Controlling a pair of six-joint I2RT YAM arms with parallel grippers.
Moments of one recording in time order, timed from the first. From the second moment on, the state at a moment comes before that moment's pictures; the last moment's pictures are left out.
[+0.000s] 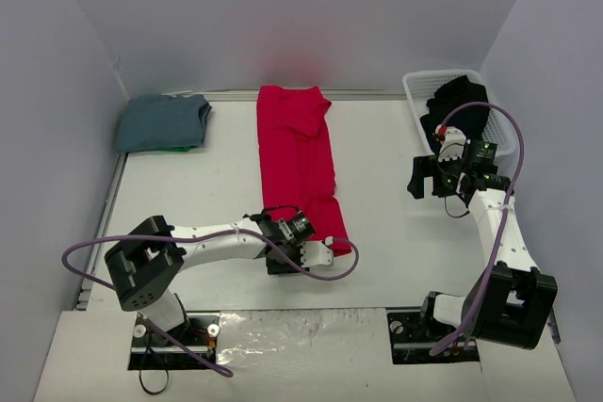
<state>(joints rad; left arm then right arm) -1.04 1.60 0.95 -0.63 0.06 0.50 -0.22 1.24 0.90 -0.52 -0.41 -0.26</state>
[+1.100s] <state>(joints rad) -1.04 1.61 0.97 -0.66 0.03 0.49 -0.21 1.23 0.90 -0.53 -0.43 -0.28</state>
